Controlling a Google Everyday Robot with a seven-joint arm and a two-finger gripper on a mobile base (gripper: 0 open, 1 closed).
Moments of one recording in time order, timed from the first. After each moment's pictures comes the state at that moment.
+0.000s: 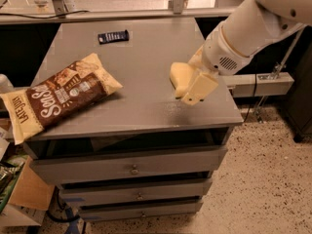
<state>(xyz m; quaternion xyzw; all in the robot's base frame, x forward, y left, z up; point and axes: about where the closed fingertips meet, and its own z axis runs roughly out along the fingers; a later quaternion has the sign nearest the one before) 0.527 -0.092 0.908 -0.61 0.74 0.09 0.26</state>
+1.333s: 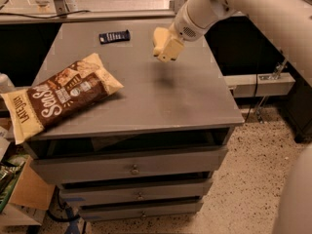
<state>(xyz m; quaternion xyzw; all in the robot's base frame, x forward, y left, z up) 0.714 -0.051 0.906 -0.57 0.74 0.04 0.35</state>
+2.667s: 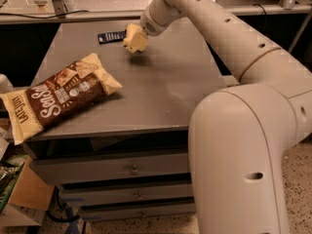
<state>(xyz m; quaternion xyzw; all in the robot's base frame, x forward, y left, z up) 0.819 0.042 0.872 -0.52 0.76 0.08 0.37</state>
